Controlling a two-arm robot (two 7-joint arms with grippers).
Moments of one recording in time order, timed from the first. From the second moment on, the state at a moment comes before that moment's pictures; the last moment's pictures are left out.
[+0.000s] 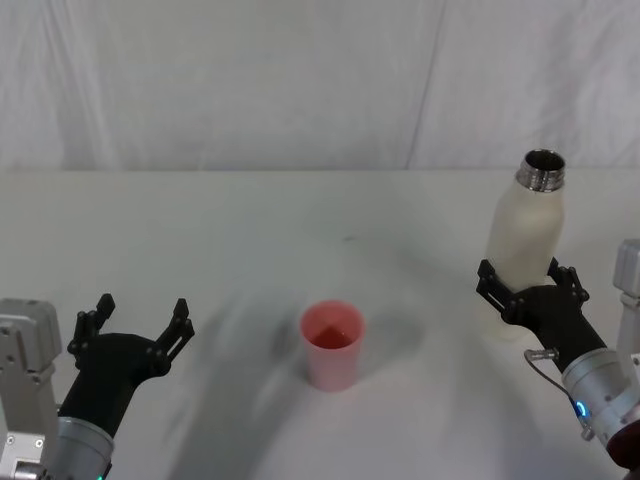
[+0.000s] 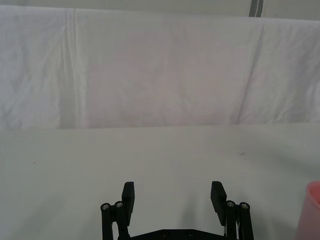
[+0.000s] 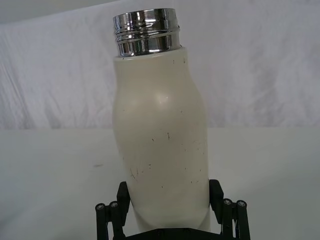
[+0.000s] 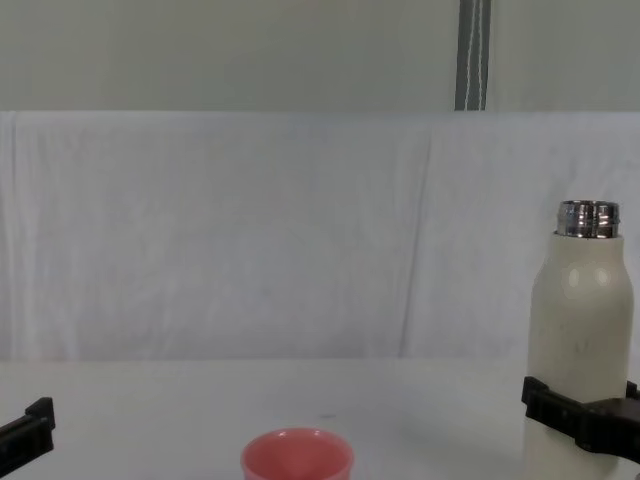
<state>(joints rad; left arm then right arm) 0.27 0.24 0.04 -1.85 -0.25 -0.02 -0.02 0.08 0.10 -0.14 -1.48 0.22 -0.04 0.17</state>
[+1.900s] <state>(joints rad) 0.27 0.24 0.04 -1.85 -0.25 -0.02 -0.02 0.06 0.14 -0.20 -1.55 0.02 -0.04 0.09</state>
